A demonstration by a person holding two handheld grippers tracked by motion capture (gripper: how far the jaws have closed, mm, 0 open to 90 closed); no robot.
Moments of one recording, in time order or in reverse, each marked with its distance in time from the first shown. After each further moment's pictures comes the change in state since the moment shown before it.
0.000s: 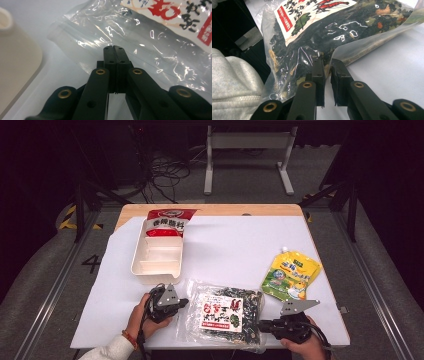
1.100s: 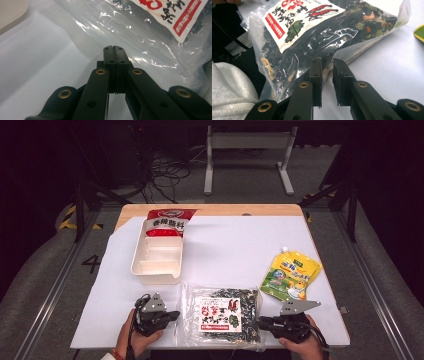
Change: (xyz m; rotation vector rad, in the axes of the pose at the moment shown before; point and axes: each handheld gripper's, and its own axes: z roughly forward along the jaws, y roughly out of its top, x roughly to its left) left arm -0.018 -0.021 -0.018 0.037 -0.046 -0.222; right arm 0.001 0.001 0.001 -0.045 -0.046 -0.008
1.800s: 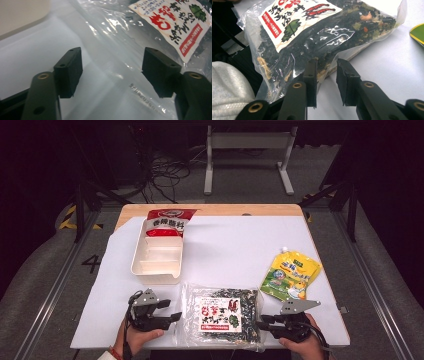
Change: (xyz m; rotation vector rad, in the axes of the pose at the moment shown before) left arm 0.005 -0.002 0.002 -0.085 -0.006 -0.106; right arm -0.001 0.001 0.000 0.011 -0.018 -0.014
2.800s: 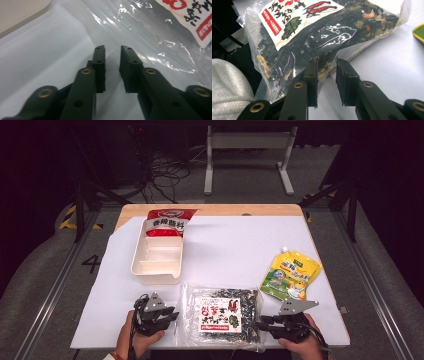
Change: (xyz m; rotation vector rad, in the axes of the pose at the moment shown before) left arm -0.010 0.001 -0.002 0.100 0.150 0.054; right arm 0.001 0.000 0.002 0.015 0.000 -0.012
